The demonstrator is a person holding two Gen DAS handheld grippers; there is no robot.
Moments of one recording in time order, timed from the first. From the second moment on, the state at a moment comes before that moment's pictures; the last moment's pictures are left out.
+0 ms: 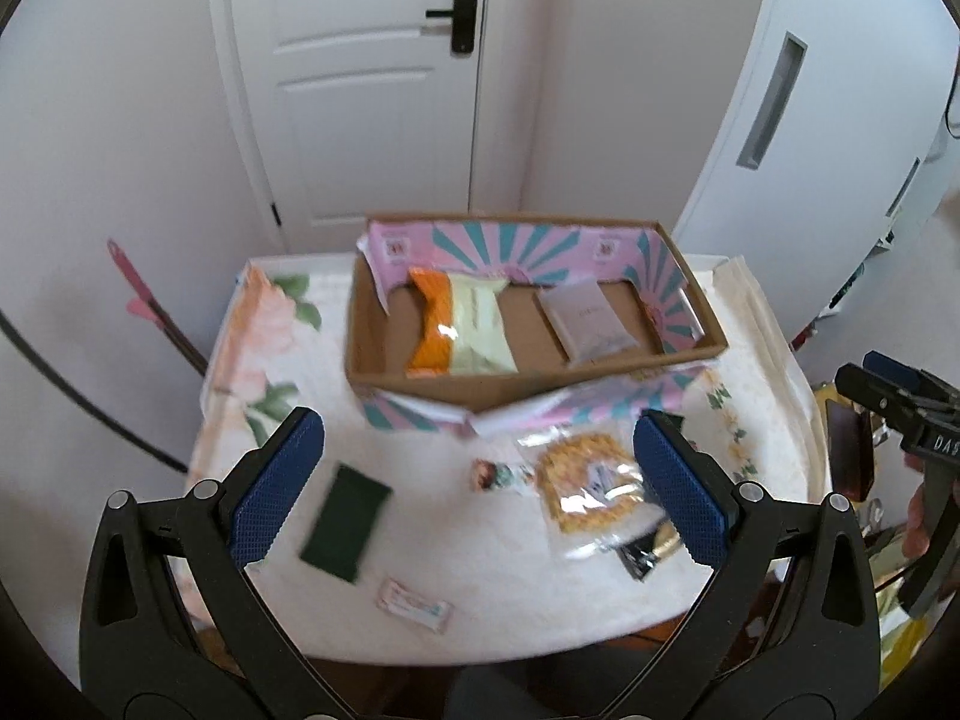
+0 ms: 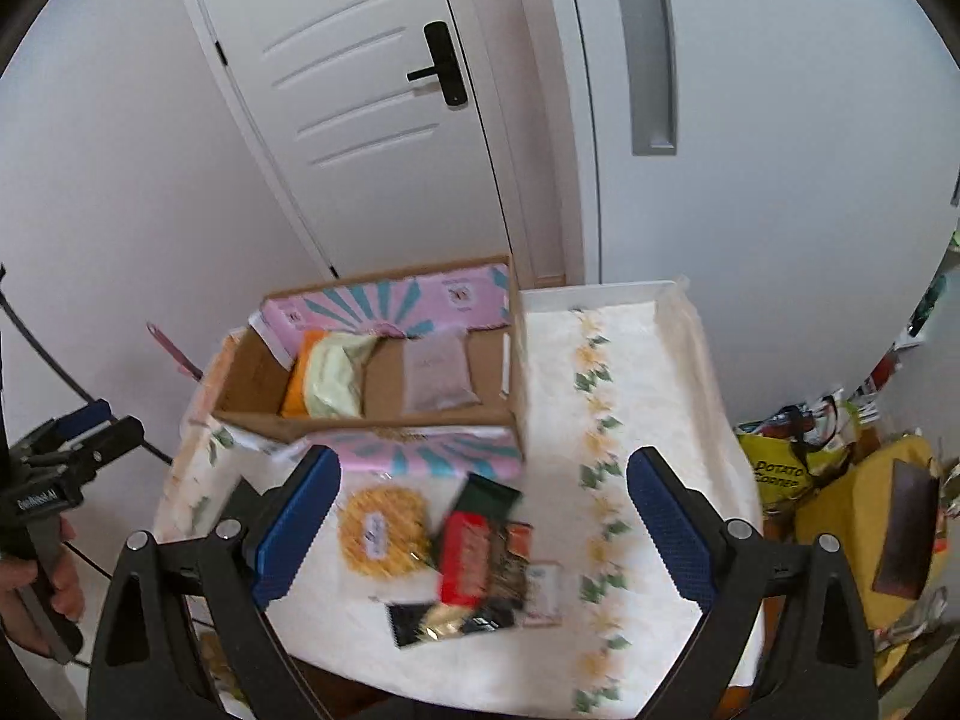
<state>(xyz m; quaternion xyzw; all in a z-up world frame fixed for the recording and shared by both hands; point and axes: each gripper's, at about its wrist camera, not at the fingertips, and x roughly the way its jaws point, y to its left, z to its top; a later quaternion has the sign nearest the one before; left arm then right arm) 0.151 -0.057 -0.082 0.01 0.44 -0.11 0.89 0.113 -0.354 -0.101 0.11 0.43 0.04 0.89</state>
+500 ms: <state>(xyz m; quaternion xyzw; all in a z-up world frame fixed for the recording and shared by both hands) 0.146 -0.133 -0.186 -0.05 0.55 -0.08 0.83 0.064 -0.371 -0.170 0.03 0.46 0.08 0.88</state>
